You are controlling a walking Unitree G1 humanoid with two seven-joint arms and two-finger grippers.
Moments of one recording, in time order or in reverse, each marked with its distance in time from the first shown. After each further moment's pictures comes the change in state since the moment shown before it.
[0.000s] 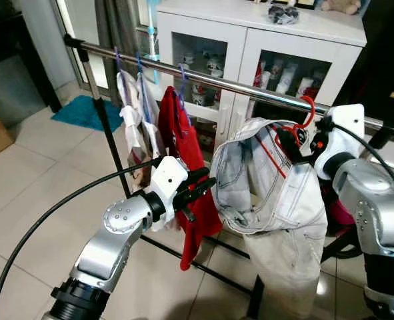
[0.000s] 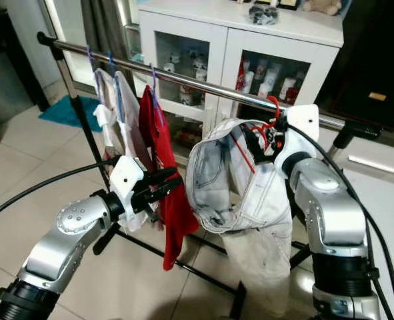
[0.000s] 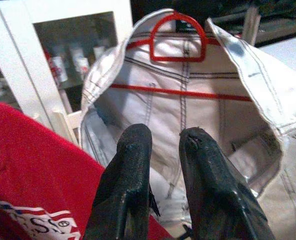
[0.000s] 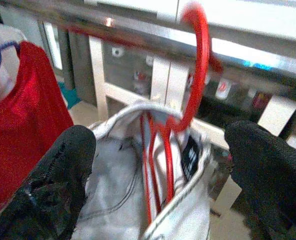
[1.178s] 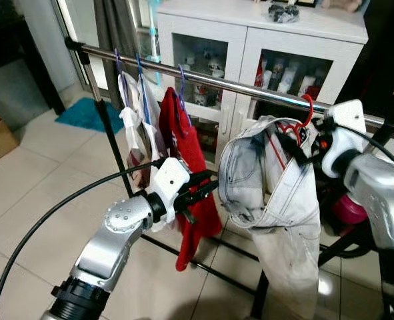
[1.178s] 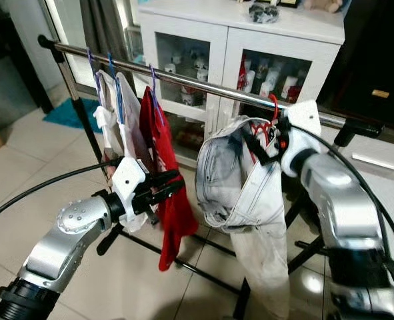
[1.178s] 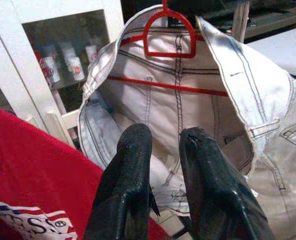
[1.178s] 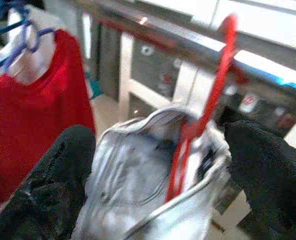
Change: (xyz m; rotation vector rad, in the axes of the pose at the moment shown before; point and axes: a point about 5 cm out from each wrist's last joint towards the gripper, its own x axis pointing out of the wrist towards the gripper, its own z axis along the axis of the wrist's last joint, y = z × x) left arm 0.001 -0.001 0.000 0.013 0.000 -0.031; right arm -0.006 -0.009 0.003 -0.117 -0.003 0.172
